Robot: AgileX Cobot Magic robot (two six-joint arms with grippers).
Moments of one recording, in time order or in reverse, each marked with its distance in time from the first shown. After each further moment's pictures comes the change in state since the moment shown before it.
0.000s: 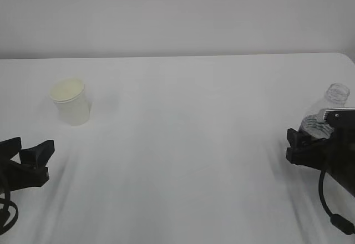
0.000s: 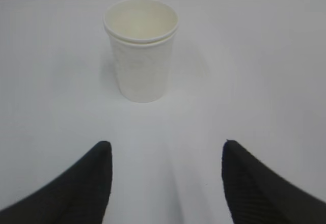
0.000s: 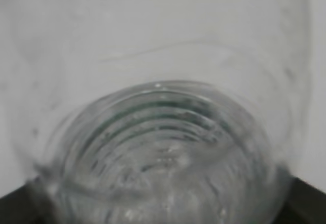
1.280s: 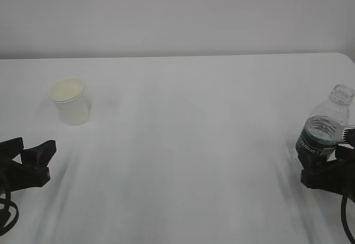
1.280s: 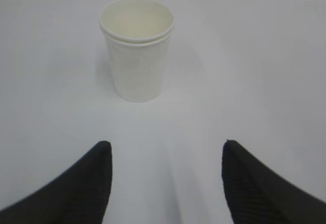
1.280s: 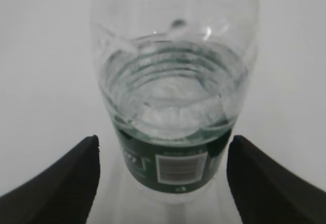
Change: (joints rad) left arm 0.000 0.000 0.000 0.012 0.000 -0.015; right arm 0.000 -0.110 0.168 -0.023 0.000 0.000
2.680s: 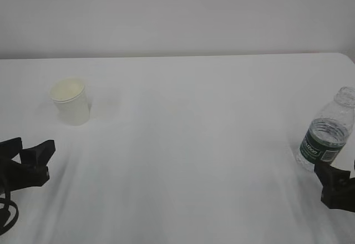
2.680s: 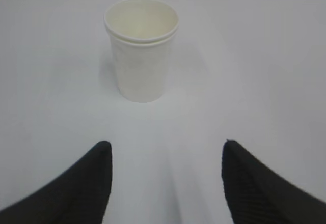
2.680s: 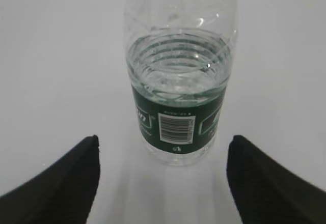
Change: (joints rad) left arm 0.000 0.000 0.000 -0.011 0.000 -0.002; right arm 0.000 -0.179 0.163 -0.011 0.004 0.000
